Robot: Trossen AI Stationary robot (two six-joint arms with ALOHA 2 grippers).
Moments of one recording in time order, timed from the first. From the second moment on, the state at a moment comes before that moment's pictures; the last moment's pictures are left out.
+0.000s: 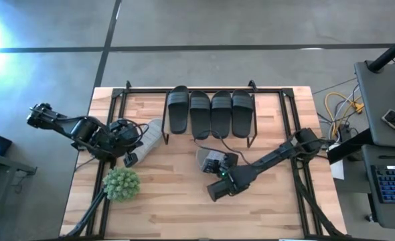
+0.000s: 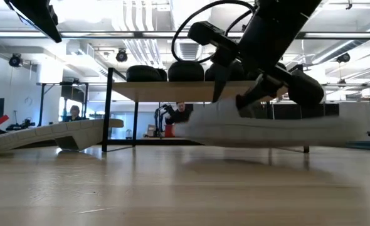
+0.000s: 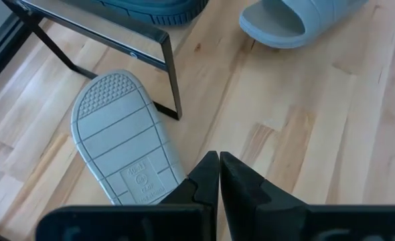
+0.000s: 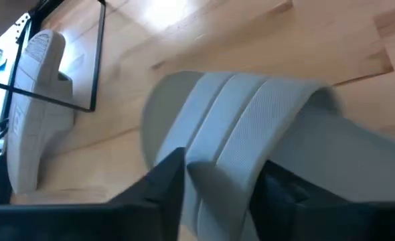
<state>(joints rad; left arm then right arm) -0.38 0.86 1.01 -1.17 -0.42 -0.69 0.44 1.99 1.40 -0.80 0.80 2.22</state>
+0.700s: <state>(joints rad) -0.38 0.90 1.01 -1.16 -0.42 -0.70 0.47 1.88 1.53 -1.26 0.29 1.55</state>
